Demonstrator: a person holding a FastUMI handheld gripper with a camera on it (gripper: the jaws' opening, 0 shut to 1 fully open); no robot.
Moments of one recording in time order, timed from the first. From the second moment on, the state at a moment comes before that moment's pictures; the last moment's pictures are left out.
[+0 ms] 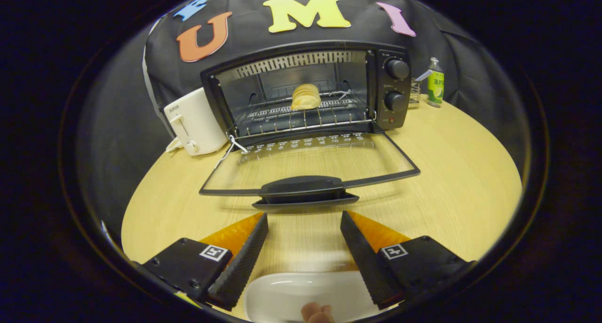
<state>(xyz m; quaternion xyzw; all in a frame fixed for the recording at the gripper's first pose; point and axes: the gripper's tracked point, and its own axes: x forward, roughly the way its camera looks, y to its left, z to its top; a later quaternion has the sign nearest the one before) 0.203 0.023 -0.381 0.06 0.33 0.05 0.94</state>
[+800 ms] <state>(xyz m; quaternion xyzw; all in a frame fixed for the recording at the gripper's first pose) 0.204 0.023 -0.371 0.04 0.31 0.03 0.95</state>
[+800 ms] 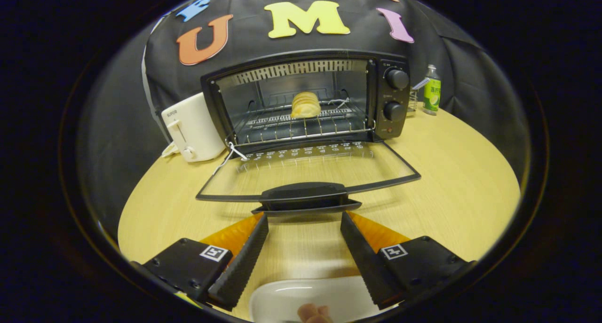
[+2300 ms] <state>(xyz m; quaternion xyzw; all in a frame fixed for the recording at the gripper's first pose) 0.166 0.012 -0.104 -0.09 -0.04 0.05 0.99</state>
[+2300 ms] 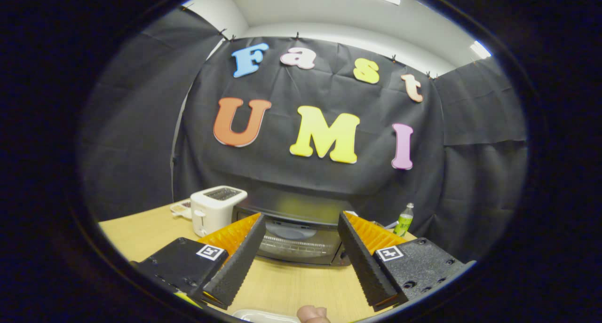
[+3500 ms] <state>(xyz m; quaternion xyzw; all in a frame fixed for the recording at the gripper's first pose) -0.061 0.005 -0.021 -0.03 0.00 0.05 1.00</state>
